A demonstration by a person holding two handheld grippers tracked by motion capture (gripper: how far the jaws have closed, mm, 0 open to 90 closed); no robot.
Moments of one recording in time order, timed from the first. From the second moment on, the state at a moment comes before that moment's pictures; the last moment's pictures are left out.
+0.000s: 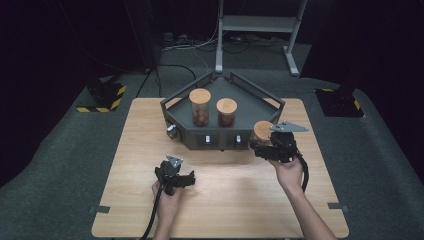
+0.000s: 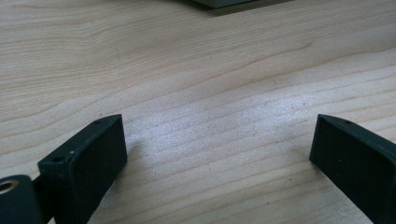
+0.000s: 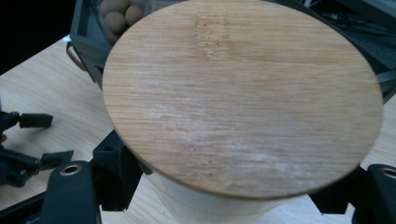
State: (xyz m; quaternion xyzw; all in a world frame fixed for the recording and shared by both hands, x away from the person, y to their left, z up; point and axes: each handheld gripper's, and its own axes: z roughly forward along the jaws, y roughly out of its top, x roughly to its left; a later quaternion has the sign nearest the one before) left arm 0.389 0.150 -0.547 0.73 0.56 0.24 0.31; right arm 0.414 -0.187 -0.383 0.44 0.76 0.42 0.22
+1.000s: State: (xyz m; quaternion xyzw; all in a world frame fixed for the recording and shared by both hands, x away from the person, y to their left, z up) left arm 0.389 0.150 -0.547 0.73 0.56 0.24 0.31; right arm 0.443 -0.182 -0.368 0.47 0.75 0.41 0.23
